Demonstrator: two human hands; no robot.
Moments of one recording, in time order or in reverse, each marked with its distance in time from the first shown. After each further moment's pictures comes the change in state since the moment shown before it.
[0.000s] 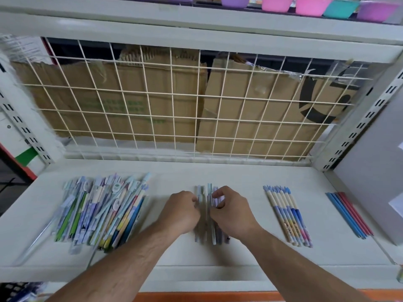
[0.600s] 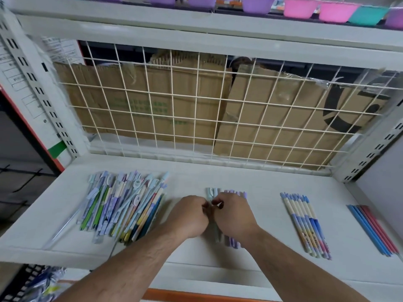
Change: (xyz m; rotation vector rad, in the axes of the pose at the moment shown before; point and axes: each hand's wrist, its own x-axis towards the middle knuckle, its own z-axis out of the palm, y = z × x) left_hand -0.015 -0.015 -0.014 -0.002 -0.020 0.092; right_hand 0.014 -0.017 0.035 -0.315 -0.033 -0.085
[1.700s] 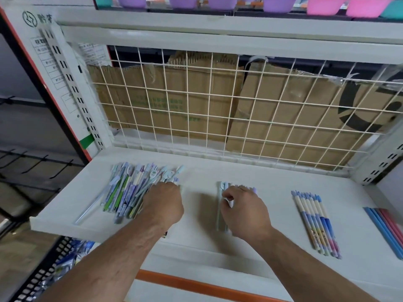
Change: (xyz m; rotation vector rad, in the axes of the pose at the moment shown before) left_hand -0.030 -0.034 -0.041 0.552 0.127 -0.340; right_hand -0.034 -0.002 -0.011 -0.077 0.124 -0.175
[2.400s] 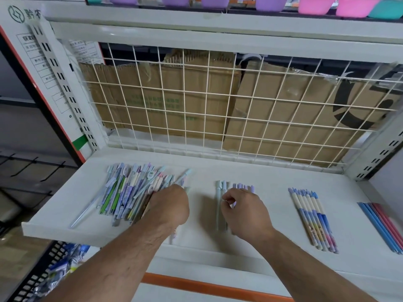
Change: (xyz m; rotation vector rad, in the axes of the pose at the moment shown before) left_hand 0.004 0.019 0.001 0.049 -0.128 0.017; right_hand -0.001 0.007 0.005 0.118 -0.003 0.002
